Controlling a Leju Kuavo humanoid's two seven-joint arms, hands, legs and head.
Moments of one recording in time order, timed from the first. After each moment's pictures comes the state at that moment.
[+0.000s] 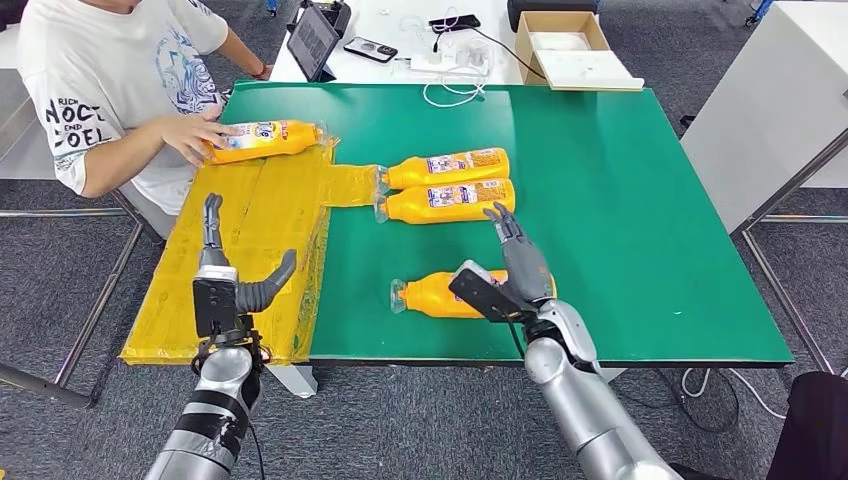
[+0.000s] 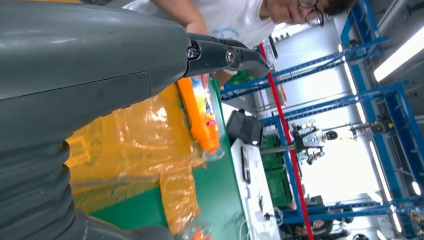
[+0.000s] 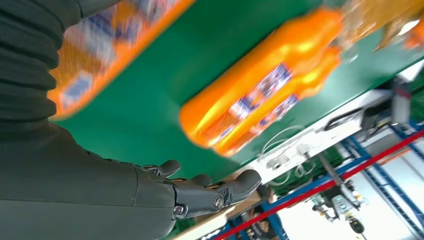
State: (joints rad) left arm -0.32 -0.16 -0.08 -1.08 -0.22 0.48 -0.70; right arm -0.42 0.02 0.31 -1.02 0.63 -0.24 -0.29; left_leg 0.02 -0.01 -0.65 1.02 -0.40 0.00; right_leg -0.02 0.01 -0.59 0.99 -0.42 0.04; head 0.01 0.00
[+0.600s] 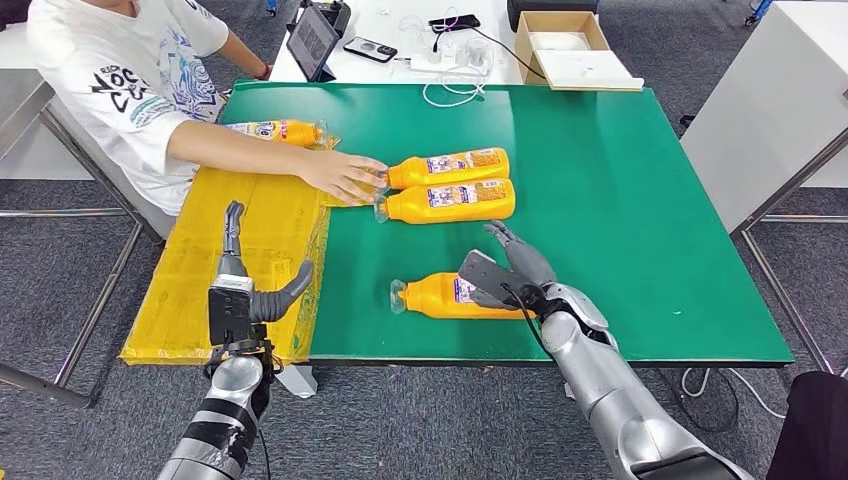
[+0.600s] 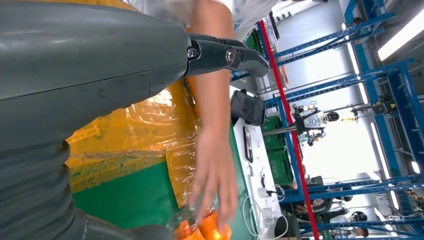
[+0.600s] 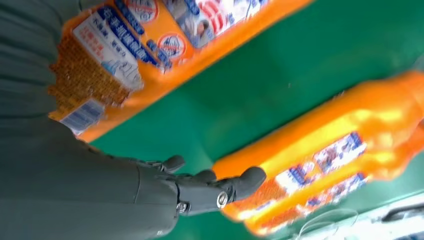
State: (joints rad) left arm -0.30 -0.17 -0.12 -1.07 -0.21 0.45 -0.70; right arm -0.57 -0.01 0.29 -0.74 0.62 0.04 -0.28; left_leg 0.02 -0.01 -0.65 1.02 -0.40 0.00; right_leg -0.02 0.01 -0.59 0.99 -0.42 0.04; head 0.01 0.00
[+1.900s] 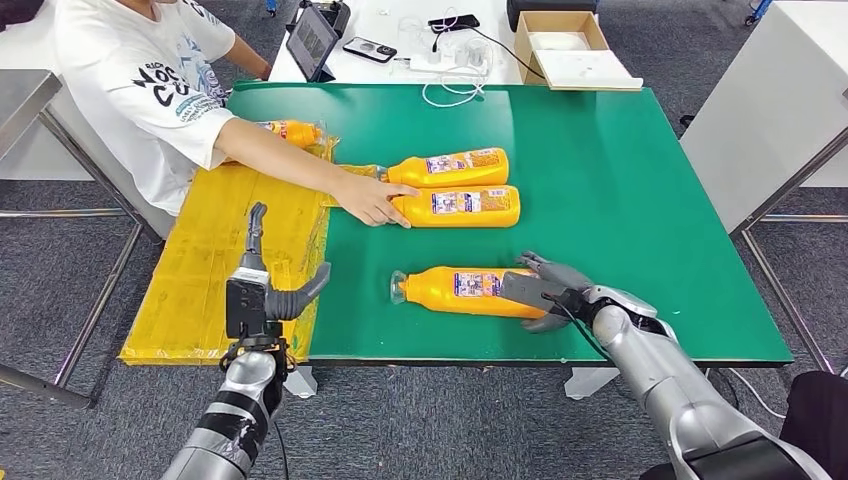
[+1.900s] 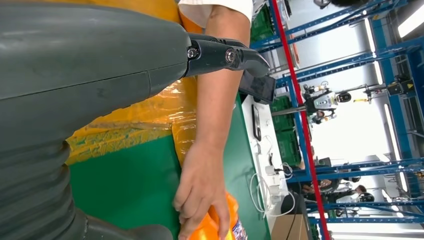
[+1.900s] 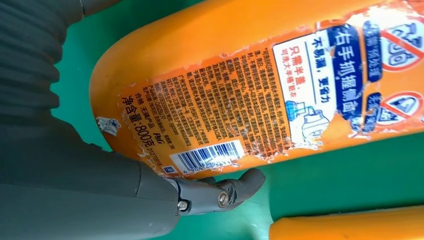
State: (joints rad) left arm -0.35 -0.19 -0.15 -0.97 -0.18 0.42 -0.70; right arm -0.63 -0.22 0.45 -0.68 0.54 0.31 -0.27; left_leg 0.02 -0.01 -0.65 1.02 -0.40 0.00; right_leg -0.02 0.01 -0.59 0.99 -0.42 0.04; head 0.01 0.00
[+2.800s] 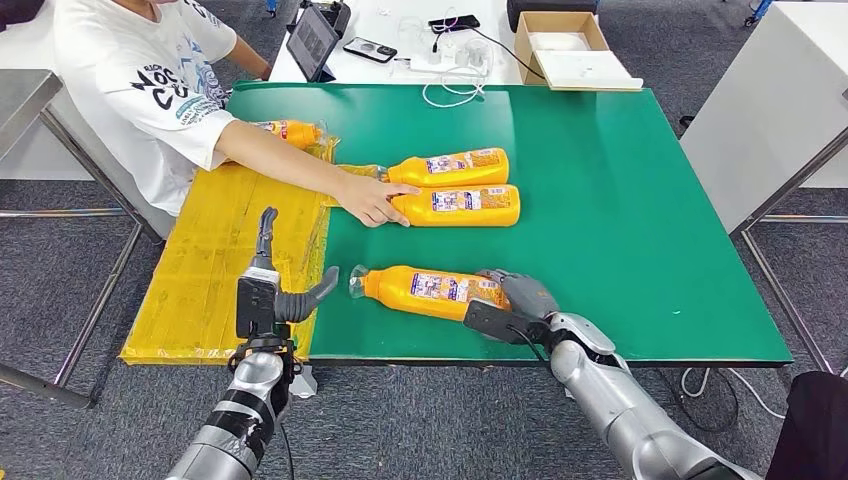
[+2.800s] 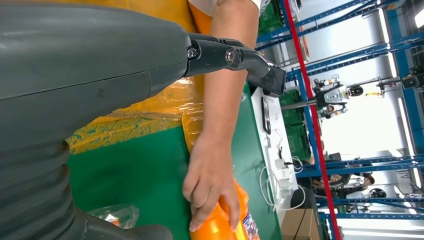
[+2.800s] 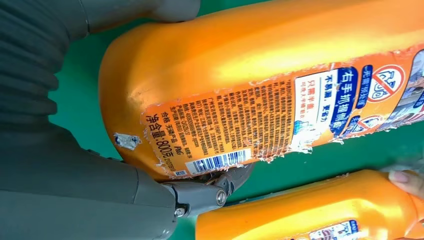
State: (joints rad) left arm -0.37 -0.20 -0.15 -0.91 -0.18 0.42 -0.70; right arm -0.52 -0.11 0.49 -0.70 0.51 -0.01 -0.39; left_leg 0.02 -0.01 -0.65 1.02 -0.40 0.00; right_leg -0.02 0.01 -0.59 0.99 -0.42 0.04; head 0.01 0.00
